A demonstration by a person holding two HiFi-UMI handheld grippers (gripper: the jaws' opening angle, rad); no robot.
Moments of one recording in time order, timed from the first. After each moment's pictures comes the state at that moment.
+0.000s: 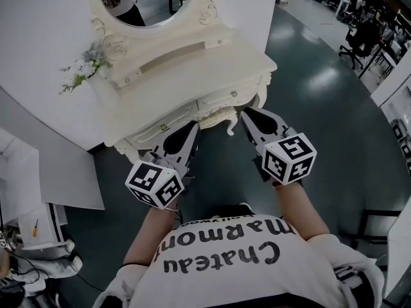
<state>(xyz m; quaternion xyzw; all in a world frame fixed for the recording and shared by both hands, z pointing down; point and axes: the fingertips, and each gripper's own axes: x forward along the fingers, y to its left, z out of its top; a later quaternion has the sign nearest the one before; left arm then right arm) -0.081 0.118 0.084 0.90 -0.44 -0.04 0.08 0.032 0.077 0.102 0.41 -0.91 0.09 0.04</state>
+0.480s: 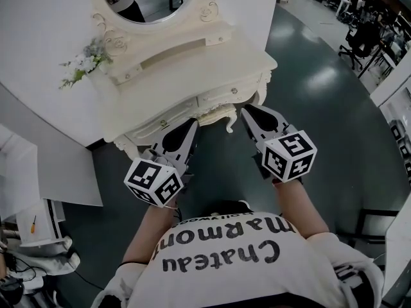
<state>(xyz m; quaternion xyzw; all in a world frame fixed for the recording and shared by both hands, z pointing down) -0.088 0.124 0.082 0.89 -0.44 -0.05 0.07 0.027 0.081 0.100 0.41 -0.91 0.09 0.04</state>
